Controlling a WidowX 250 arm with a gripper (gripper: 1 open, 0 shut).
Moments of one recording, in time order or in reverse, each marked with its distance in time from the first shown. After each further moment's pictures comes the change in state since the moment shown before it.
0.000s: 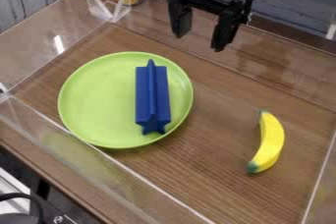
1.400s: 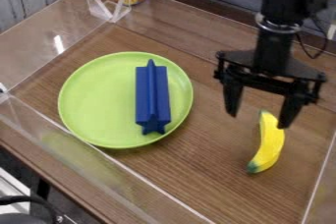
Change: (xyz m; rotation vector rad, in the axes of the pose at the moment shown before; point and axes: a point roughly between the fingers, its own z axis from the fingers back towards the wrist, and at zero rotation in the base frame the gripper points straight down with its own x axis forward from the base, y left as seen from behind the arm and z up) arm -0.030 -0.105 -0.045 -0.047 -0.020 0.168
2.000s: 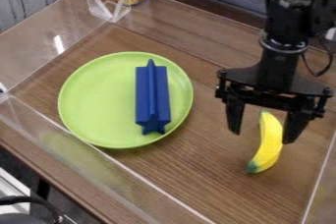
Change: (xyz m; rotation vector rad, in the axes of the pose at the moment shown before) arm -0.009 0.002 -0.008 -0.006 -0.012 0.122
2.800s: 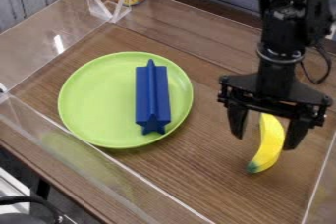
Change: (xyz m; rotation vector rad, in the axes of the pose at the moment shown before) arm 0.002 -0.005 -0.012 -0.040 -0.025 -0.105
